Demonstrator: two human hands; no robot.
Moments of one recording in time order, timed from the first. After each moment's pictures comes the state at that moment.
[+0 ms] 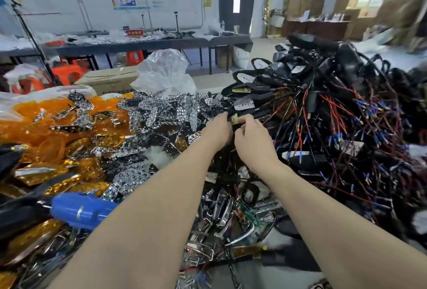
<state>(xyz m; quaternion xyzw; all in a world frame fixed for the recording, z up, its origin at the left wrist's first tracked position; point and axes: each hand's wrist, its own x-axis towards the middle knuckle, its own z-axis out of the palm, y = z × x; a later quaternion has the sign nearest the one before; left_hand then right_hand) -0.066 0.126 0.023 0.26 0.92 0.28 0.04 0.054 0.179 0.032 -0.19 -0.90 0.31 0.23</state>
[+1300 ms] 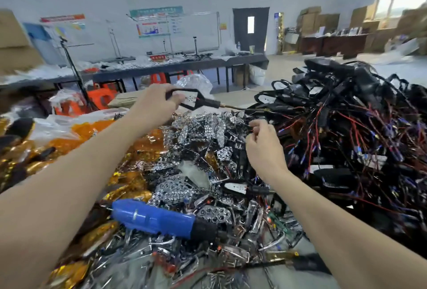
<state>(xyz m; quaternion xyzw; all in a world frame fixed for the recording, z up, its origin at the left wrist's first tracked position) -0.061 -0.069 0.168 0.27 0.90 0.30 -0.19 0.052 0.144 0.054 -0.17 -0.85 0.40 0.30</state>
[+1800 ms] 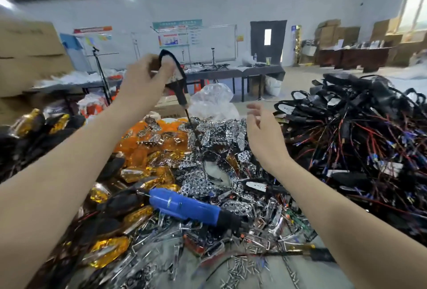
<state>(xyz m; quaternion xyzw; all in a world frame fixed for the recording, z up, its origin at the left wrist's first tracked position) 0.007 -0.151 0.224 0.26 0.81 0.43 -0.31 0.076 0.074 0.113 -0.04 -0.80 0.49 0.35</state>
